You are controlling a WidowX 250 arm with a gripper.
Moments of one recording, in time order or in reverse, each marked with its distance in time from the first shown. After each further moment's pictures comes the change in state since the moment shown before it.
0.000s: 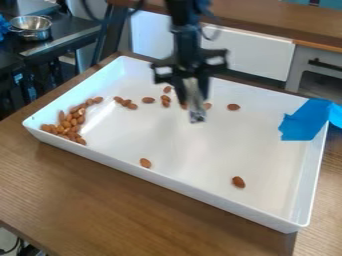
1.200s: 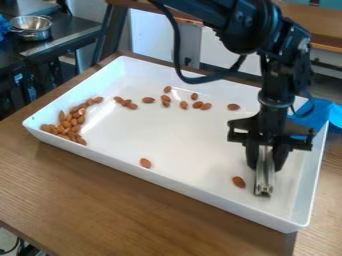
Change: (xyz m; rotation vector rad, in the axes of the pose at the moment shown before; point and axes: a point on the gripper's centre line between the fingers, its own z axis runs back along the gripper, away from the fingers) arm -0.076 -0.070 -0.065 0.076 -0.008 -0.313
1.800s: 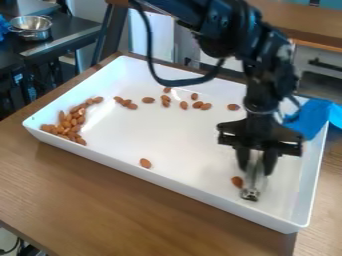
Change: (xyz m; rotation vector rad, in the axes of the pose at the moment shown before) arm -0.003 0.041 0.000 0.020 -0.020 -0.041
